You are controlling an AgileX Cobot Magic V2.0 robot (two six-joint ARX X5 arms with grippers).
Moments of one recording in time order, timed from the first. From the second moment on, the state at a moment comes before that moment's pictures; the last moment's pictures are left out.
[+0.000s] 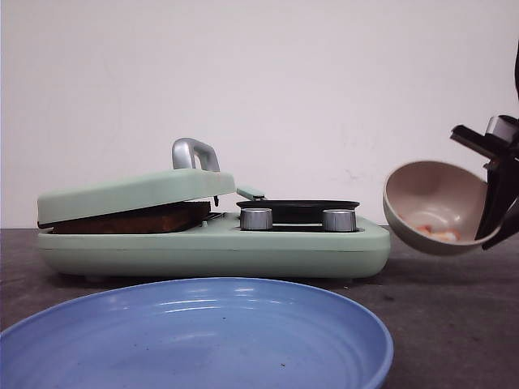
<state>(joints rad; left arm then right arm) -0.39 0.65 1.03 -0.33 0.03 -0.04 -0.07 1.61 0.99 -0.53 -0.54 0.40</state>
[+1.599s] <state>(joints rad) -0.39 0.65 1.03 -0.42 0.03 -0.06 0.49 1.77 1.16 0.36 0.34 -0.21</state>
